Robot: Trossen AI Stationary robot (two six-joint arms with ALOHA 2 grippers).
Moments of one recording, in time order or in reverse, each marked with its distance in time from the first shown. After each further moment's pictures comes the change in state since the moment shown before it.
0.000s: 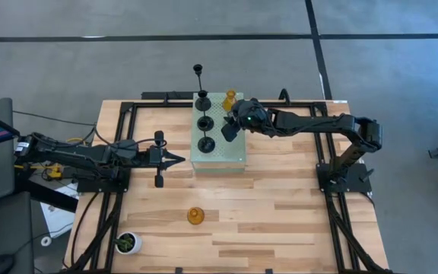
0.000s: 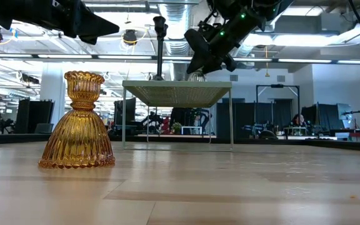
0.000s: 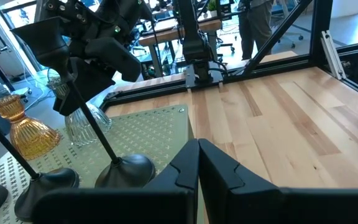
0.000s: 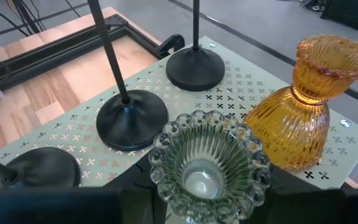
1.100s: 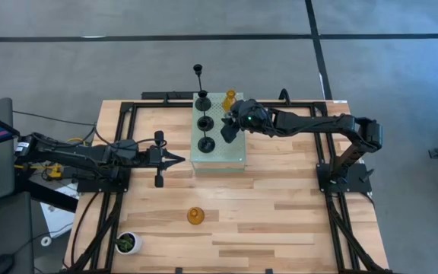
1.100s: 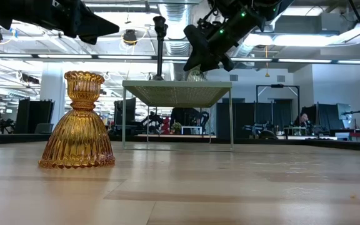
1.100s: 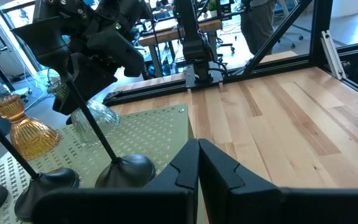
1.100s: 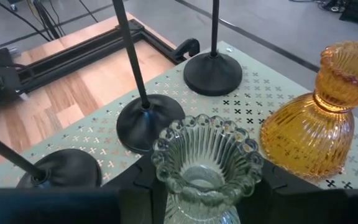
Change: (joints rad) left arm 0.000 0.000 0.000 0.000 0.000 0.000; right arm 0.001 -0.001 0.000 0.026 -0.052 0.000
